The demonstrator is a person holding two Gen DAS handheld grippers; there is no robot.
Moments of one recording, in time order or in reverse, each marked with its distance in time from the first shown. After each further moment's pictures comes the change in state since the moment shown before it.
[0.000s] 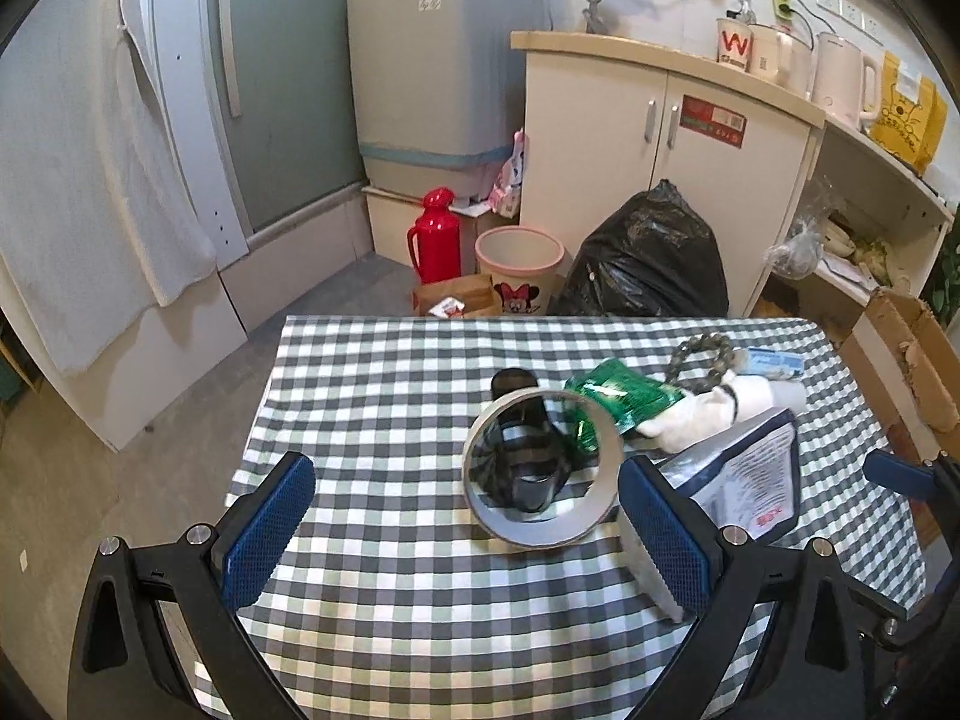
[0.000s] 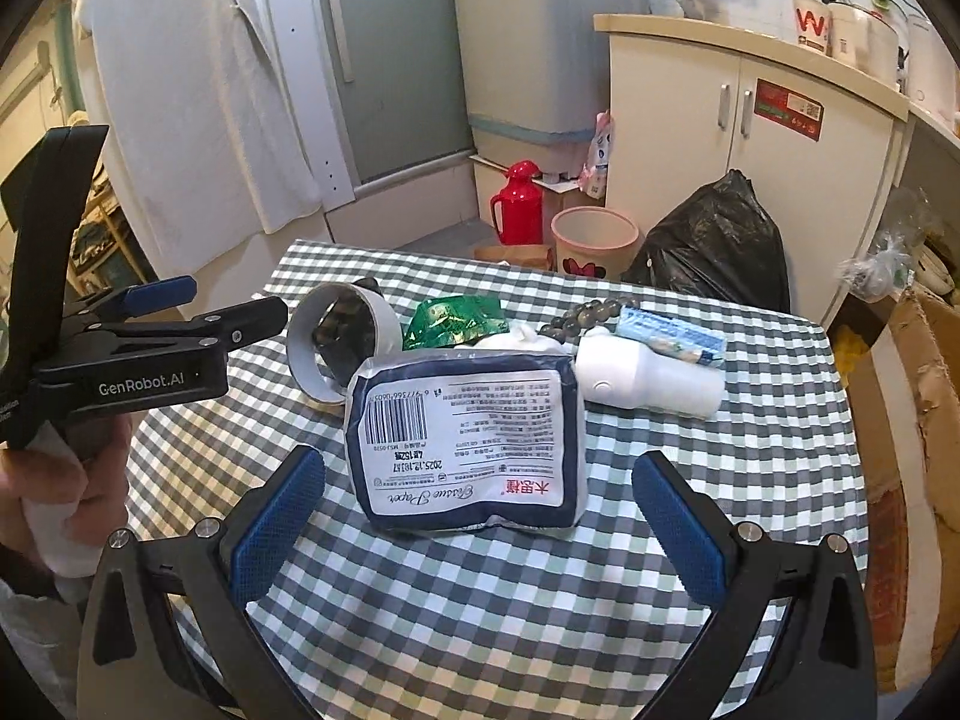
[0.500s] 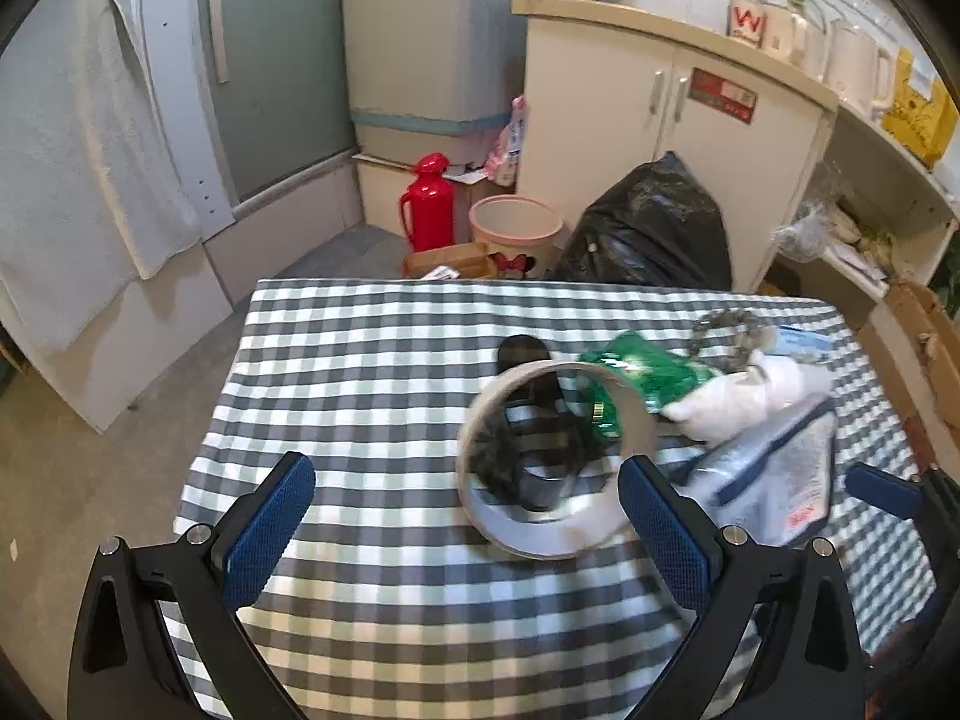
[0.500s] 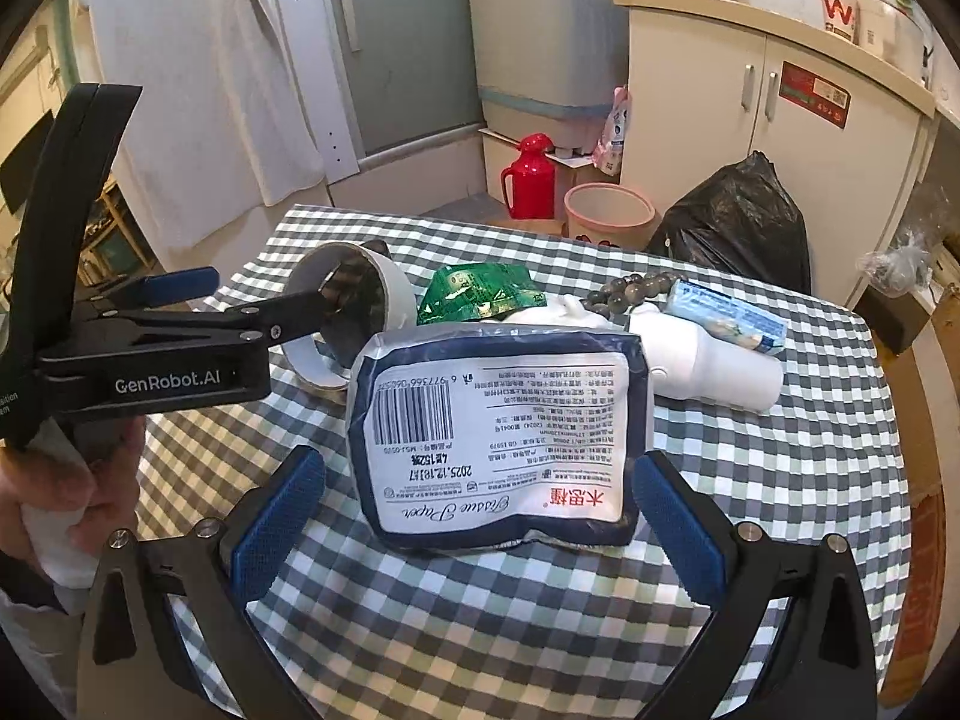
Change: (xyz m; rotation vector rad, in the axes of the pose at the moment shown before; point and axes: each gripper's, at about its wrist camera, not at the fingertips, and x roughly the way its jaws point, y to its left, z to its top) left arm 0.037 0.004 -0.003 -0.010 0.070 0.003; right arm 0.037 0.013 -0.002 -0.018 0.057 0.000
